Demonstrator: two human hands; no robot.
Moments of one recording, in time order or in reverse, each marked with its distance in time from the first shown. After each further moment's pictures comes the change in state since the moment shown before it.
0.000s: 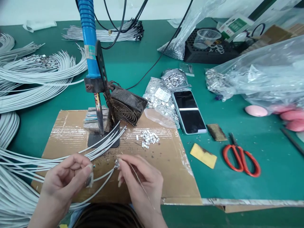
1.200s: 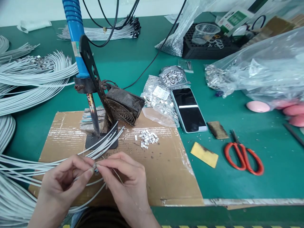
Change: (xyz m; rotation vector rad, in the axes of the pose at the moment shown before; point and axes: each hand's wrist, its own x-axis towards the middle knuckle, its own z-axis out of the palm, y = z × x) left_hand 0.003 0.002 0.007 0.005 -0.019 0.106; right_hand 0.006 0.009 0.013 0.067 -0.280 -0.099
